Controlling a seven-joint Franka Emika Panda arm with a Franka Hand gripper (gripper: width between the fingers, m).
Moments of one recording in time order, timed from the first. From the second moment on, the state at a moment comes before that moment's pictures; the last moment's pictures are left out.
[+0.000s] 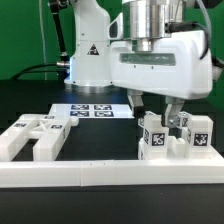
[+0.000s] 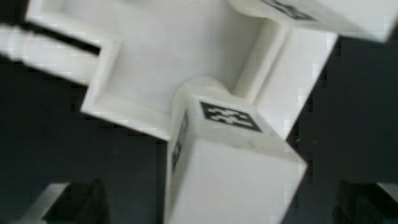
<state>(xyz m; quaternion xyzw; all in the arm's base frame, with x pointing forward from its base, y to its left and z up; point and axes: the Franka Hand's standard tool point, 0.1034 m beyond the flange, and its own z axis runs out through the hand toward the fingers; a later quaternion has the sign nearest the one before) 0.633 0.052 0.084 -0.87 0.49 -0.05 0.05</state>
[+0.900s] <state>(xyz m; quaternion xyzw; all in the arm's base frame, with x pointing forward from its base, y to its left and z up) 0.631 0.054 0.082 -0.99 0.13 -0.06 0.02</state>
